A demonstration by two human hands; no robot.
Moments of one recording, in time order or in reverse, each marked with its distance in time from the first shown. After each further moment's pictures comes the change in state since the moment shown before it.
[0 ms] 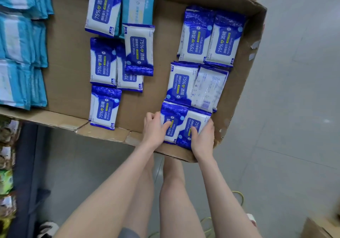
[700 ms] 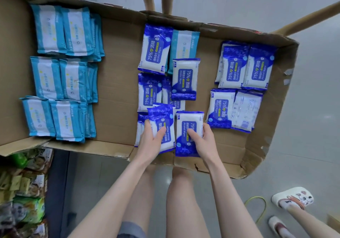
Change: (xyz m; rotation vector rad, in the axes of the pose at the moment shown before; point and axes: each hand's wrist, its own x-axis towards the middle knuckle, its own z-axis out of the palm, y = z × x) left_hand 0.006 -0.060 -0.178 -0.533 -0.018 0.068; right_hand -0.053 -0.128 0.090 0.489 -0.217 0.065
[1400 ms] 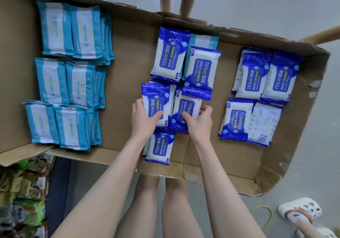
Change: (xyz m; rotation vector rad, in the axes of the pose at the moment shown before) left_hand 0.092 0.014 -0.045 0.257 0.242 0.020; right_hand 0.067 -0.037 0.073 -0.284 0.221 -0.158
